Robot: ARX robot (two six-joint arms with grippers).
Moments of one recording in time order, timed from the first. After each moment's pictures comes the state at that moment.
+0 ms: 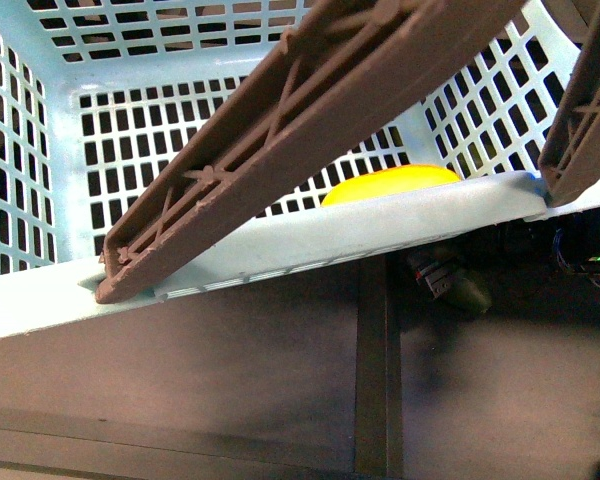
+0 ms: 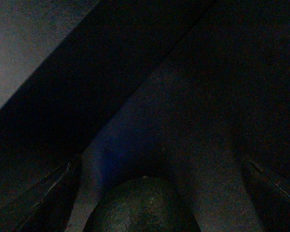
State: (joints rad) left arm -0.60 1.47 1.27 -0.32 0.19 -0.85; right arm 0.09 2.68 1.37 0.39 -0.26 -0.47
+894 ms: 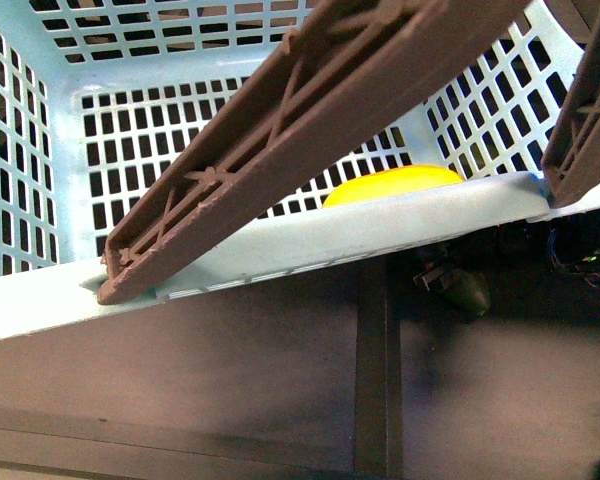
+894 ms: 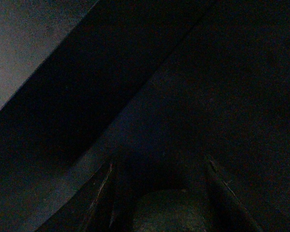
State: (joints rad) left arm -0.60 1.47 1.27 -0.32 0.19 -0.85; right arm 0.10 2.69 1.39 0.38 -0.26 -0.46
